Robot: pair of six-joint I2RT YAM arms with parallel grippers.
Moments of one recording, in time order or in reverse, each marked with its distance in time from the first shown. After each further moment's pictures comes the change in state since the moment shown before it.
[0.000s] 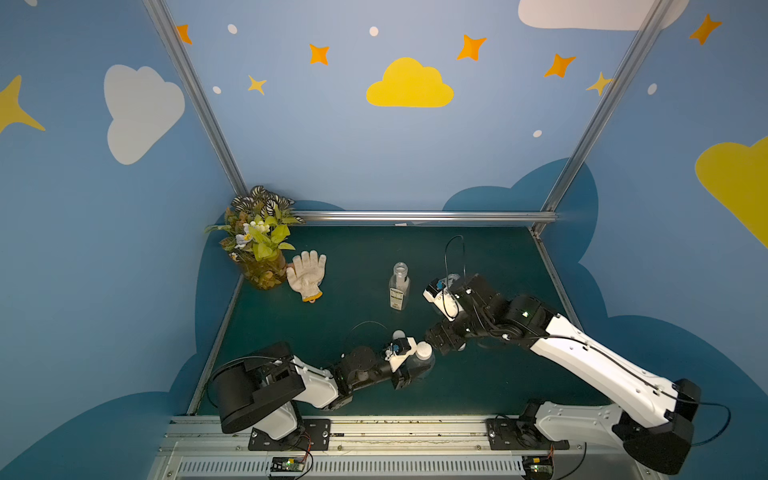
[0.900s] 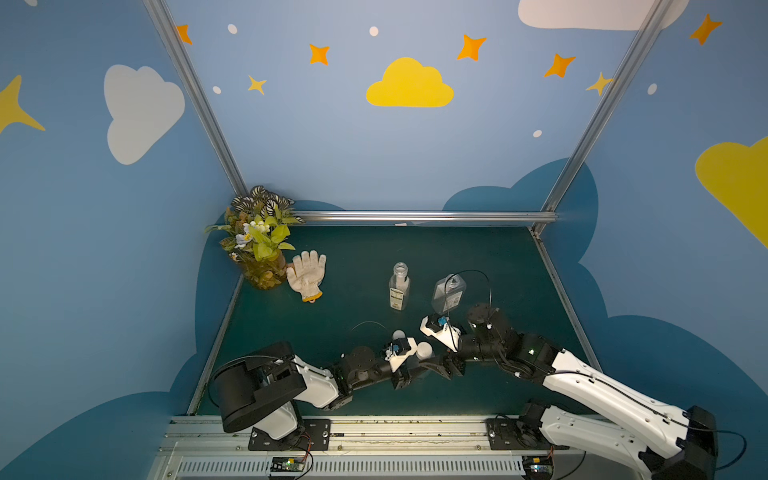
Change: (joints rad) left arm 0.000 0.008 0.000 0.012 0.018 0.002; right arm 0.001 -0.212 -0.455 0.495 -0.274 -0.317
